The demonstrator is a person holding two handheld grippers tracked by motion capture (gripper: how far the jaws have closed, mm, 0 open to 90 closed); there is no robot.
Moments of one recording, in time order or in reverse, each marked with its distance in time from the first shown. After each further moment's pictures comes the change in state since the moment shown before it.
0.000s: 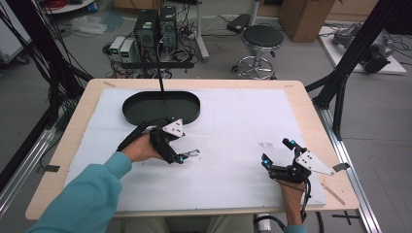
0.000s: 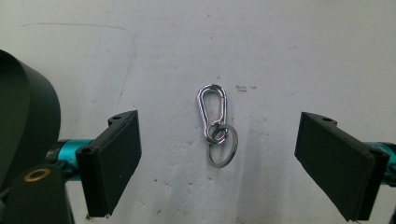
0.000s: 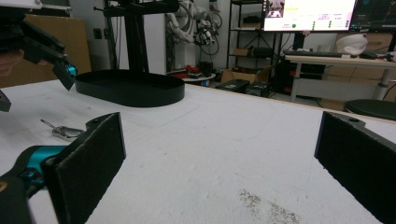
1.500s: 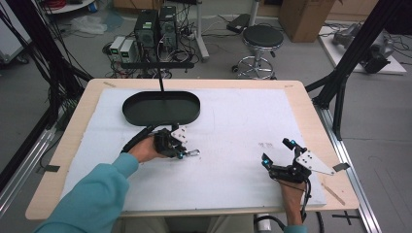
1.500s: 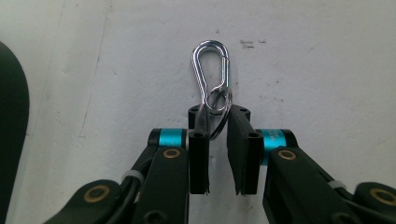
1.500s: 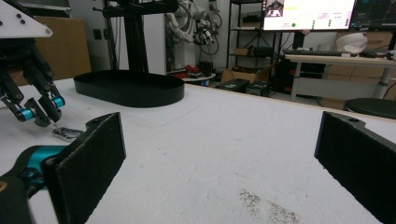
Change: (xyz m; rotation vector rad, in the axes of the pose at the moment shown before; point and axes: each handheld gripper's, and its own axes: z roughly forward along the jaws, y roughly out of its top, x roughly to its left) left arm 0.000 -0.004 0.019 0.141 -0.013 0.042; right arm -0.001 0.000 0.000 0.000 -0.001 0.008
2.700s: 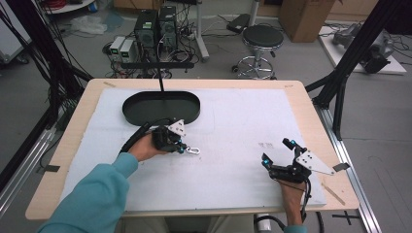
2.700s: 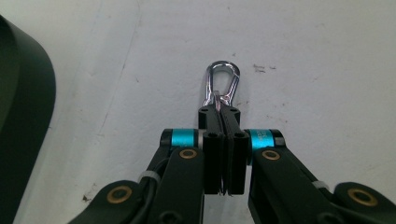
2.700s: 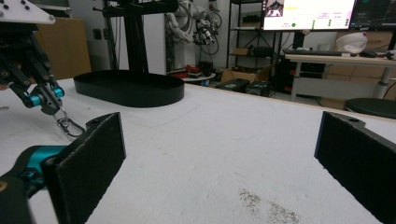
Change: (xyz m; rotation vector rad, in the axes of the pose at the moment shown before) left arm 0.005 0.001 -0.013 -0.075 0.039 -0.107; right arm 0.000 0.000 0.000 0.002 0.001 0.003
